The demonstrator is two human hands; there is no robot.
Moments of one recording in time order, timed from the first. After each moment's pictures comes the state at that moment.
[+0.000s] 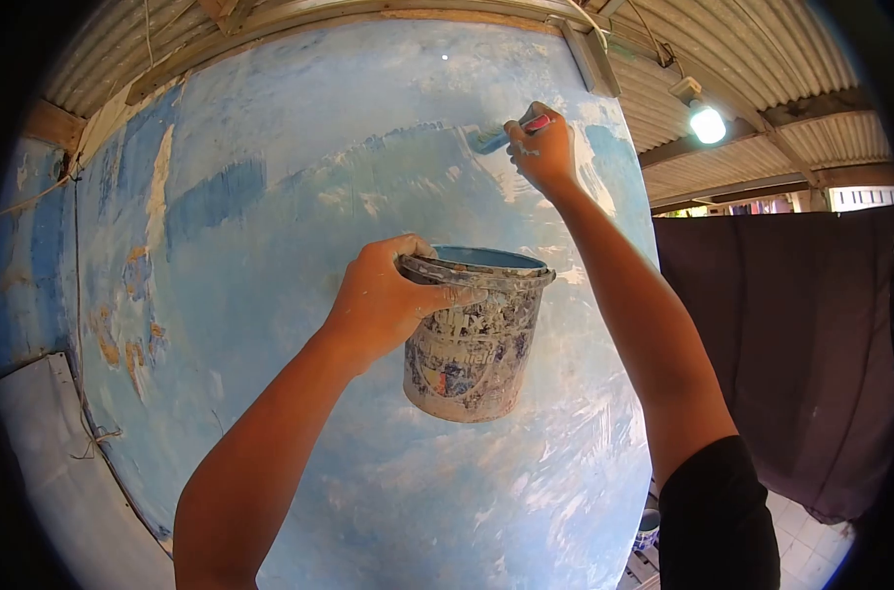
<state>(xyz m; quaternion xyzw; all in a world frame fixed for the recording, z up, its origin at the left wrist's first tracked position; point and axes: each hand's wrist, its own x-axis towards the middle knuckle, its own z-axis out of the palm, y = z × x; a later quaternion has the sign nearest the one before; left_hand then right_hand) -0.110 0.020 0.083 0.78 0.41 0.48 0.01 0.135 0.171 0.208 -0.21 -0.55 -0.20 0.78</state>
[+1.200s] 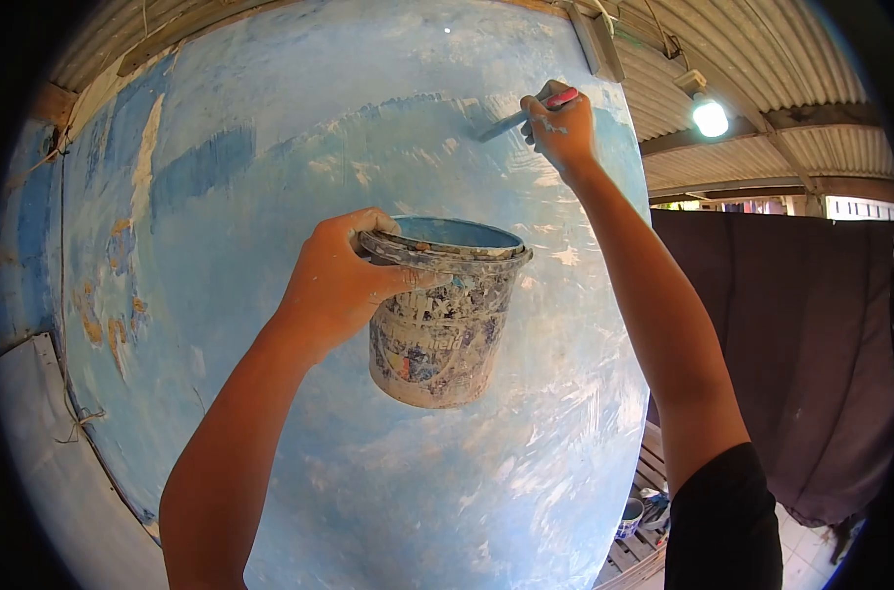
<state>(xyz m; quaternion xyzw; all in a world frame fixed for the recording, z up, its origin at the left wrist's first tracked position) -0.121 -0.006 0.075 0.76 0.39 0.52 0.00 0.158 0.151 0.197 -0.21 -0.58 -0.11 0.78</state>
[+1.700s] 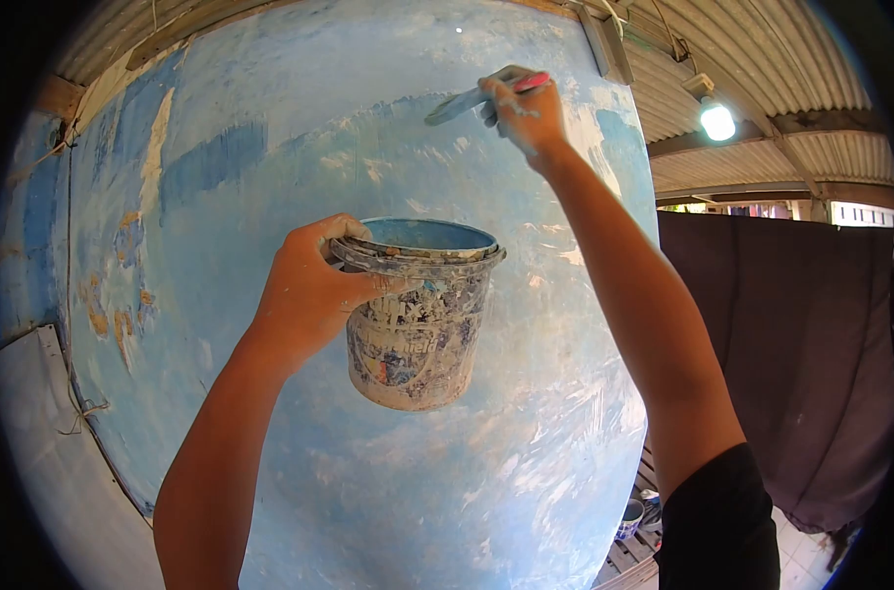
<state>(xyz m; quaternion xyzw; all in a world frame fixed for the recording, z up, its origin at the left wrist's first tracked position) -0.107 -0.022 0.071 0.73 0.41 0.55 -0.01 0.135 0.123 0.206 -0.10 -0.66 0.02 0.75</state>
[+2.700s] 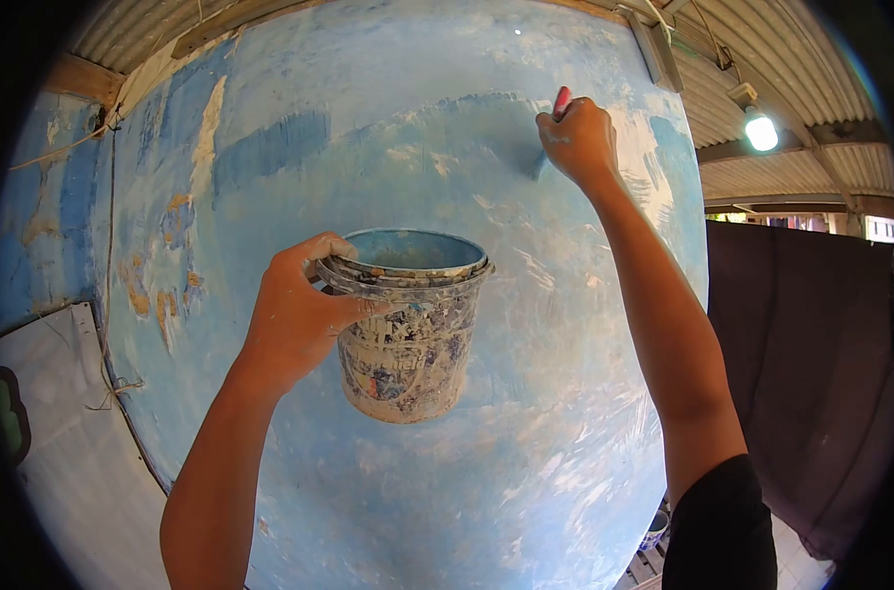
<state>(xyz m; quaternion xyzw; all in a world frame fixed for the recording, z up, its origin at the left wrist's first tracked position) -0.096 -0.036 0.067 0.69 0.44 0.57 -0.05 0.182 0.134 0.201 -0.35 -0.58 -0.19 0.71</state>
